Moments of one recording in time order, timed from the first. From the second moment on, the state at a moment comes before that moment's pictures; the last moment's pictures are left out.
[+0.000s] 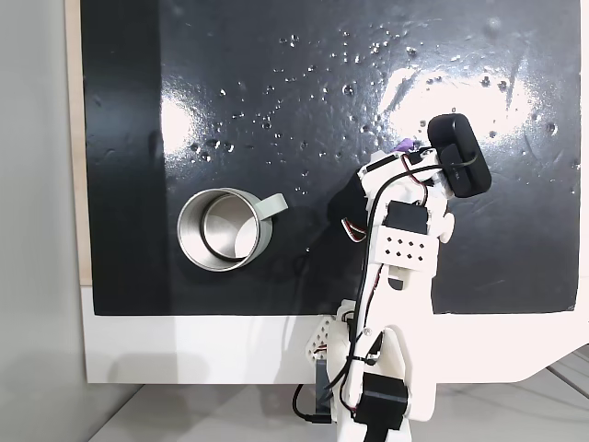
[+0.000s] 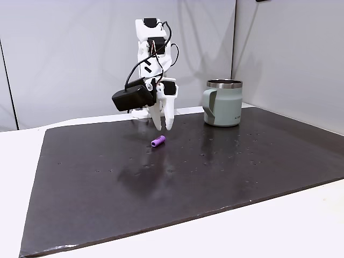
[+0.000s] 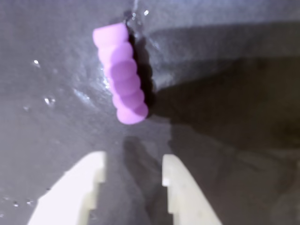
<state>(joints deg) 9.1 106.2 128.6 47.3 -36.7</state>
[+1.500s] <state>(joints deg) 11.2 86.1 107.8 55.6 -45.9</state>
